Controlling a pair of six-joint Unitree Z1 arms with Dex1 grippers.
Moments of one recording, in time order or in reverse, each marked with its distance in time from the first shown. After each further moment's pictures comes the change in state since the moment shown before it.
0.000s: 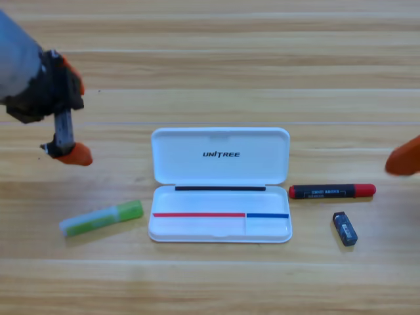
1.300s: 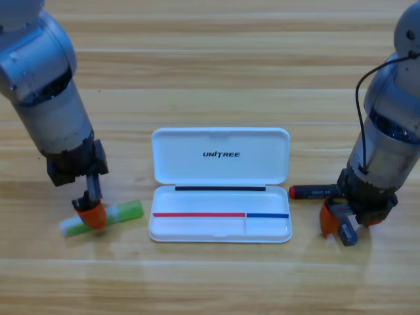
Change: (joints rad) arm 0 0.126 0.329 0.007 0.005 -0.173 -0.056; arm 1 0.069 0.556 -0.143 -0.003 -0.004 0.427
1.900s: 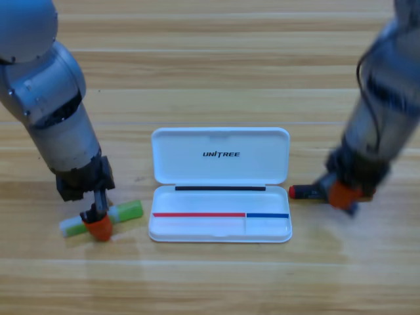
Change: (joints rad) arm 0 0.001 0.051 0.072 -0.117 -0.011 -0.002; arm 1 0.000 -0.024 -0.148 0.124 -0.013 -0.588
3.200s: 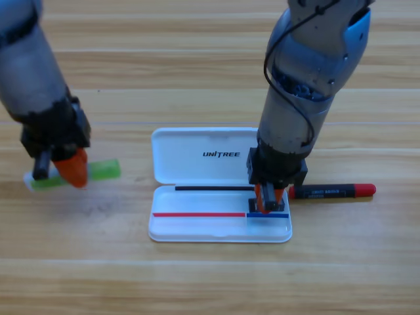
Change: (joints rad) arm 0 0.029 -0.139 -0.239 0.375 -0.072 0.157; arm 1 0.119 0.206 -0.376 0.178 0.099 -0.692
